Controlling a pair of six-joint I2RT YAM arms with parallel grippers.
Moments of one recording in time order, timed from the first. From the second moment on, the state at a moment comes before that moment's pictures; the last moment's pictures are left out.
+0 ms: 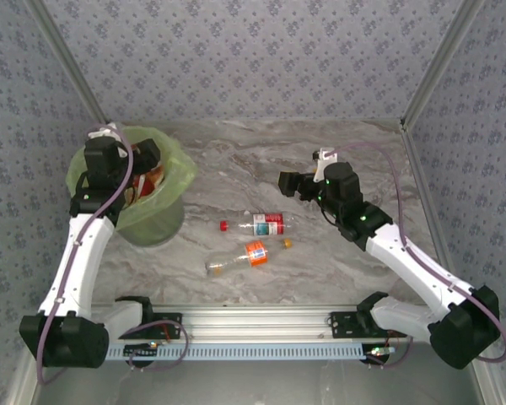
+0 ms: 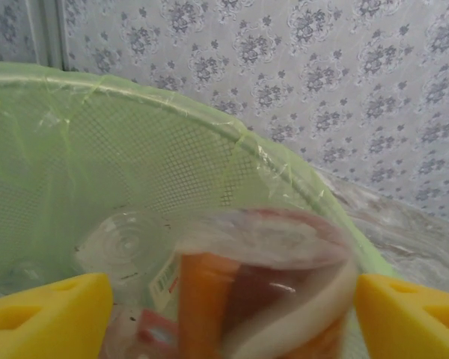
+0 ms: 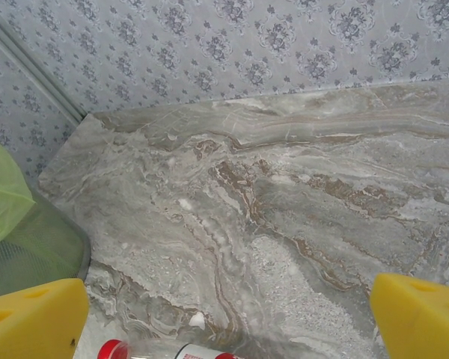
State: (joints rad) left arm -0.05 1.09 1.10 -0.42 -0.02 -0.43; right arm 0.56 1.10 0.89 -0.16 0.08 0.39
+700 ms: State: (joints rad) left arm -0.06 1.08 1.14 -0.44 0.19 -0.42; right arm 0.56 1.18 0.89 -0.18 0.07 0.28
